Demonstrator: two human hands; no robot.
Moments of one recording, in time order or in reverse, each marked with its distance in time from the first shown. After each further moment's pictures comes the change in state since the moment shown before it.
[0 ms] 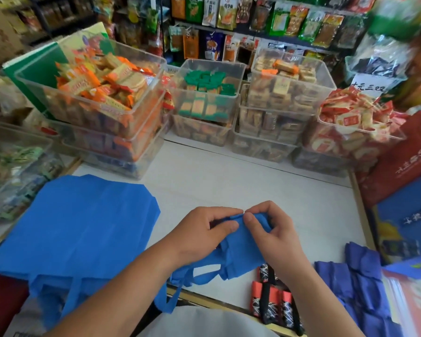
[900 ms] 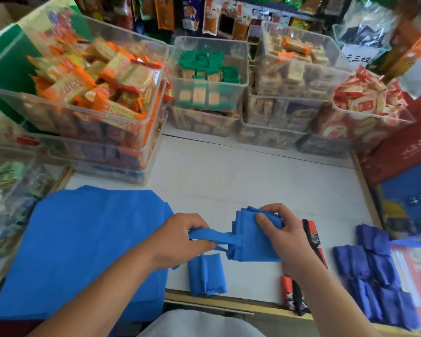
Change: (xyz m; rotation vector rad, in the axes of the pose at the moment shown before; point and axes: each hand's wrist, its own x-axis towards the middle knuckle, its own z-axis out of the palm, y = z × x) left_hand 0.001 -0.049 -0.154 0.217 -0.130 -0.176; right_hand 0.048 0.008 0.084 0.049 0.238 0.390
